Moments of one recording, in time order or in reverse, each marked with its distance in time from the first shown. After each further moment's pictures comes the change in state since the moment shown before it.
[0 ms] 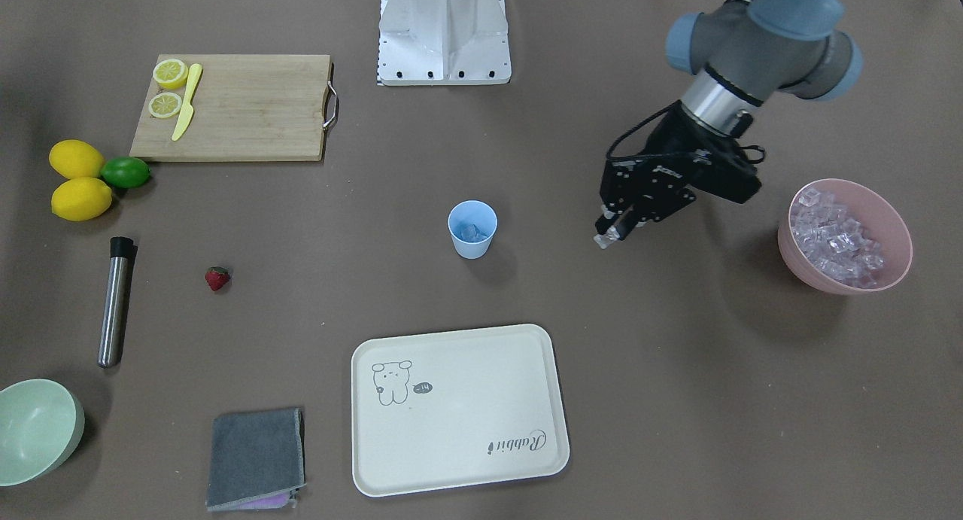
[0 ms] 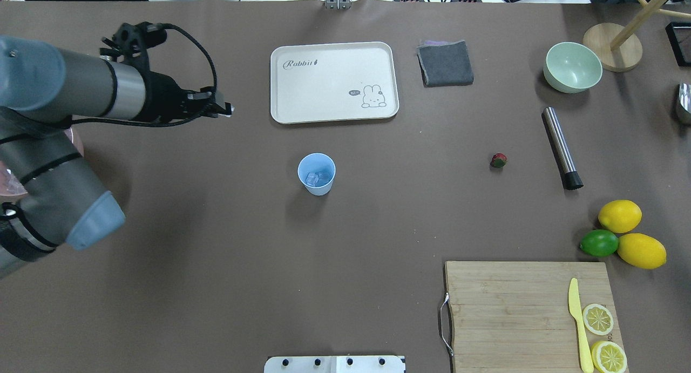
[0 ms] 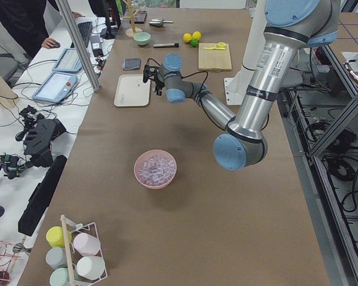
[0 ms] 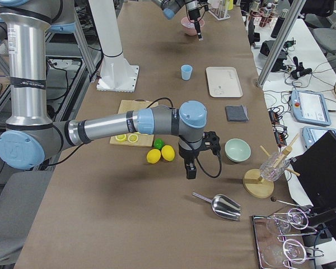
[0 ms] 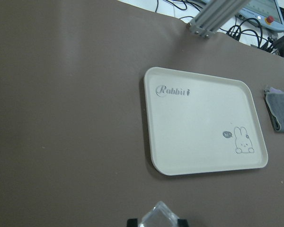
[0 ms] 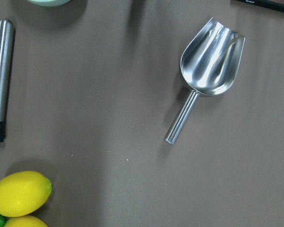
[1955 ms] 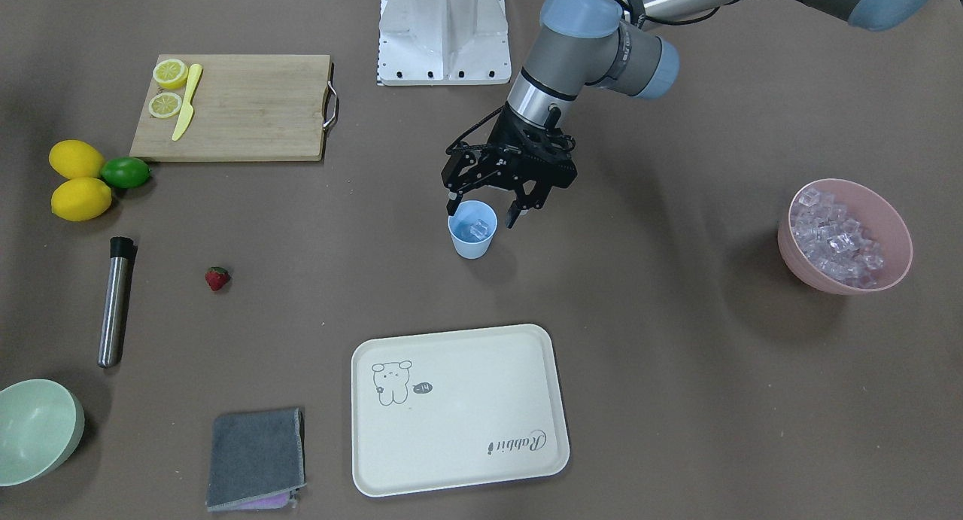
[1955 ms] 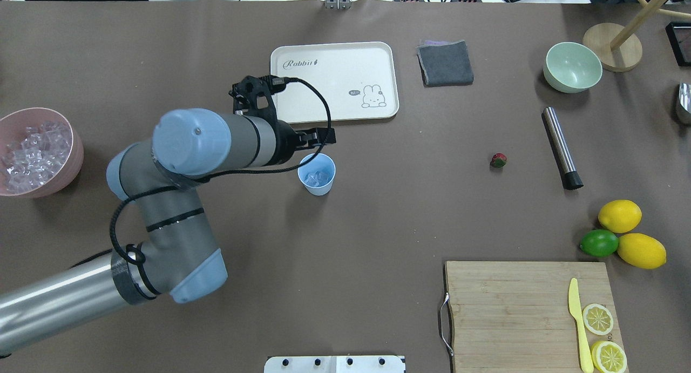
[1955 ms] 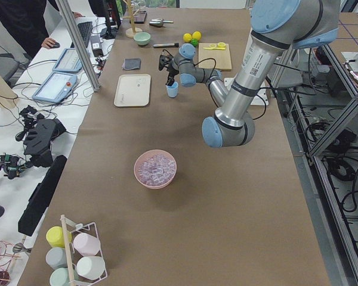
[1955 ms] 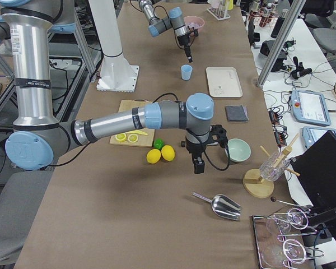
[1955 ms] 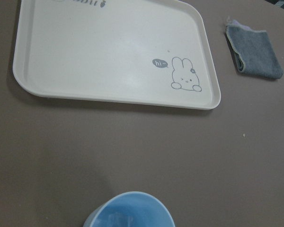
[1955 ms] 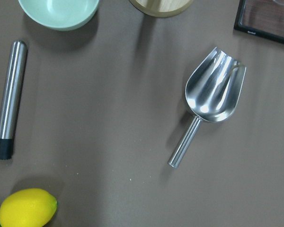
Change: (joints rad) left arm 0.171 -0.195 0.105 0.101 0.231 -0.072; right arm -0.017 0.081 -0.005 0.000 -0.015 0.001
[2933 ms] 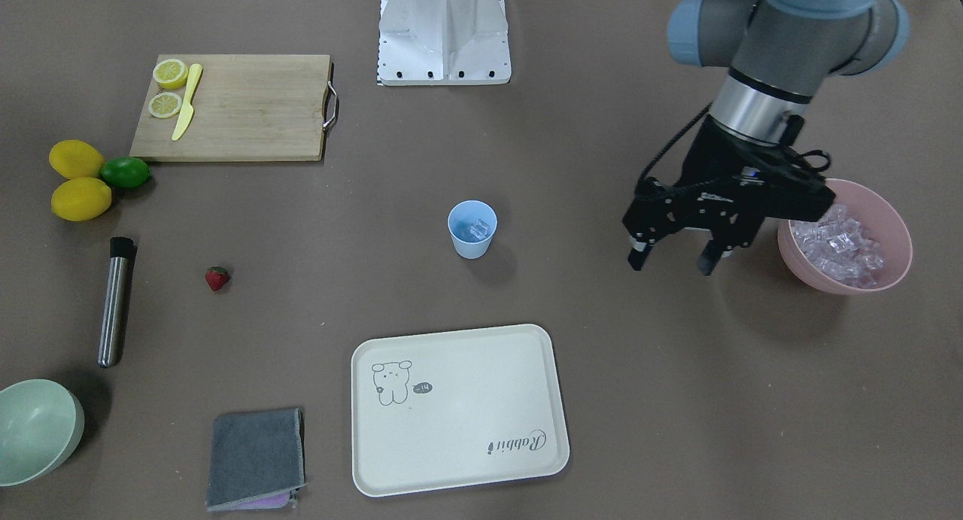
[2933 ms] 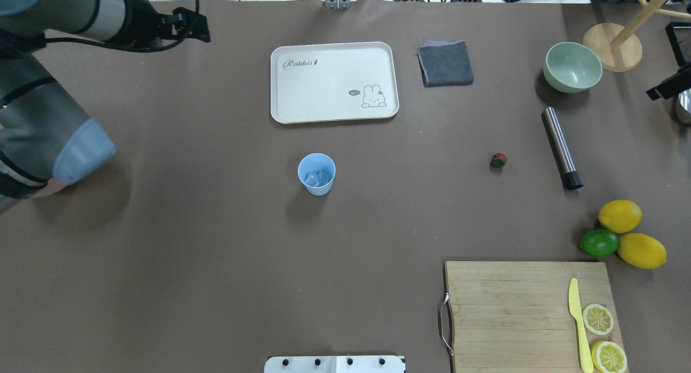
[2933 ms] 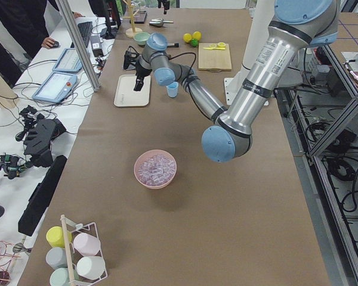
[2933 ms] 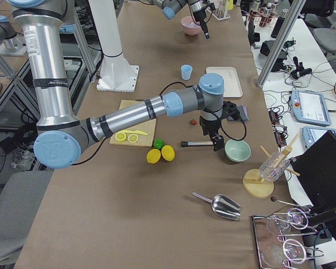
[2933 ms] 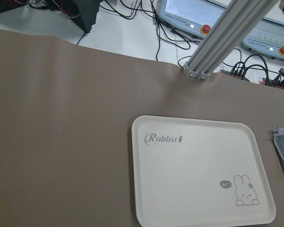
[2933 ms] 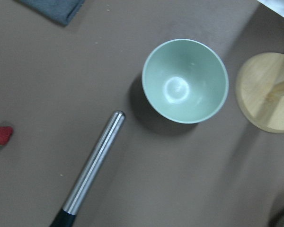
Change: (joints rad) left arm -0.429 0.128 -0.100 0.191 -0.268 0.288; right arm -0.284 0.098 -0.058 0.353 -0.028 0.136
